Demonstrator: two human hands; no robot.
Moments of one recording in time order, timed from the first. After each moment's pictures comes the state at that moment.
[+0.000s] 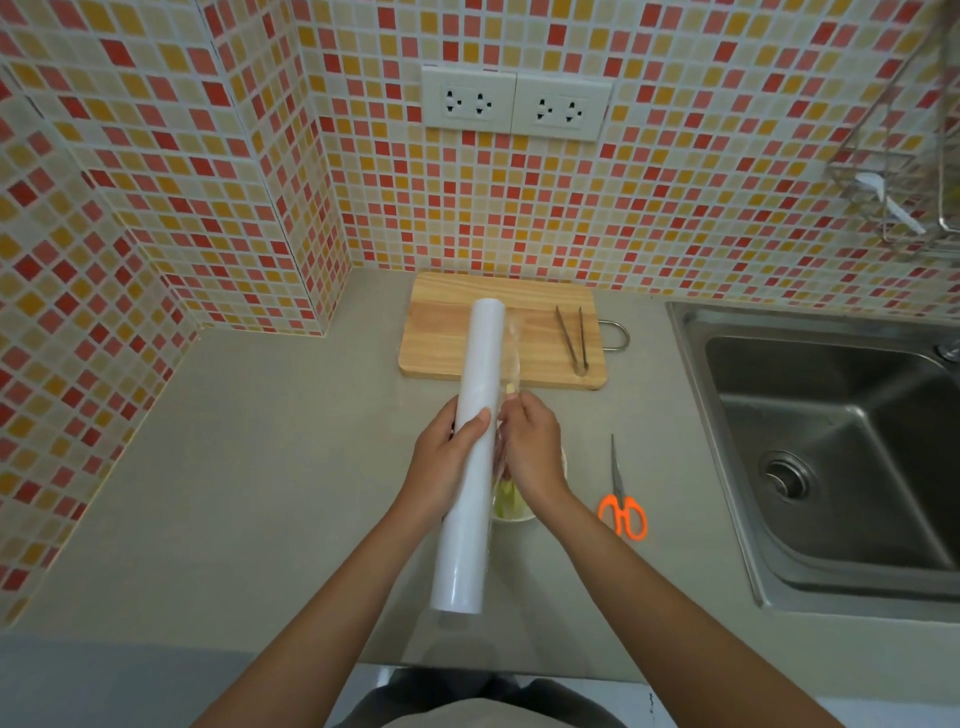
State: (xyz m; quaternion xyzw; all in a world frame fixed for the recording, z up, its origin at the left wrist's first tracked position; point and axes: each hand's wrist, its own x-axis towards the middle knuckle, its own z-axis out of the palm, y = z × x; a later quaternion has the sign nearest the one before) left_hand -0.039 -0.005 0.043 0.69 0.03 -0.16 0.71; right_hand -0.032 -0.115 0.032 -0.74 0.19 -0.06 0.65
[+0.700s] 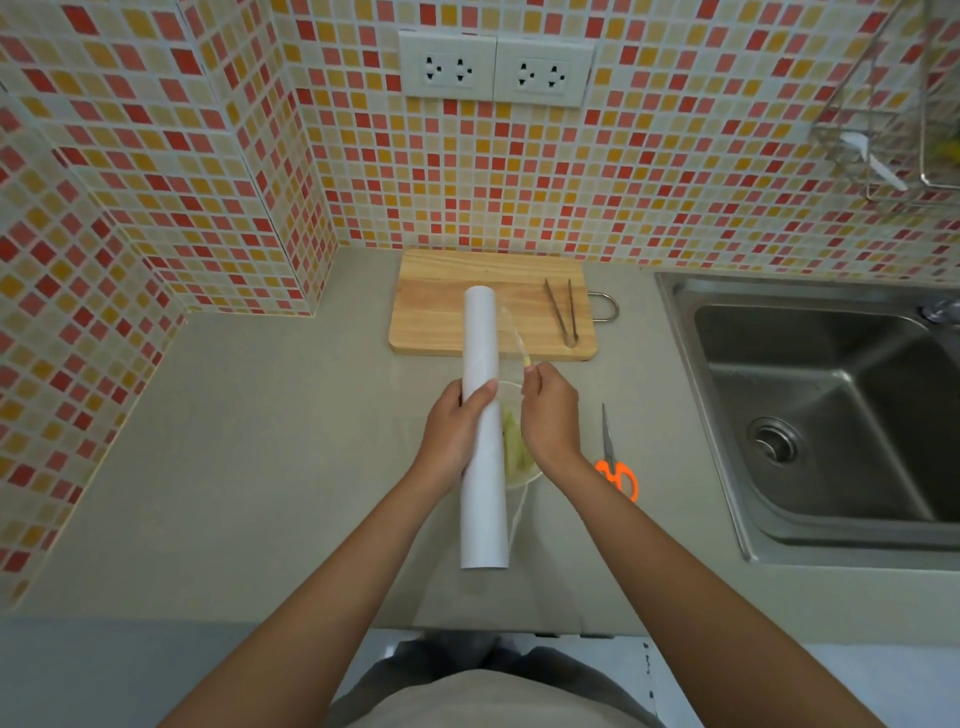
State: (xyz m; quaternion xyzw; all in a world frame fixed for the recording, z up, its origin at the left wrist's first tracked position) left_hand -0.031 -0.027 0.025 0.69 0.08 -0.19 0.69; right_hand -0.032 -0.143 0.021 -0.83 0.21 -0.10 0.50
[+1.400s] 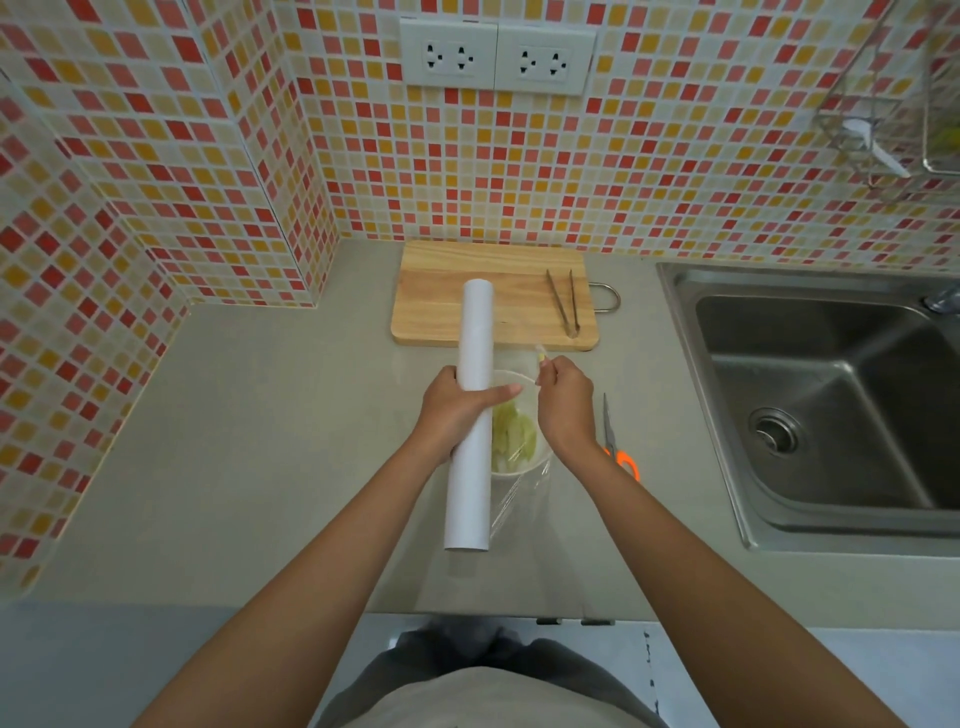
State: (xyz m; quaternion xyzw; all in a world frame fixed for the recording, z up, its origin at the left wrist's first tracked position) left_hand -0.015 -0.022 0.021 0.74 0.10 -0.20 0.63; right_hand -0.031 -0.162 0.008 -0.85 0.23 -0.10 0.47
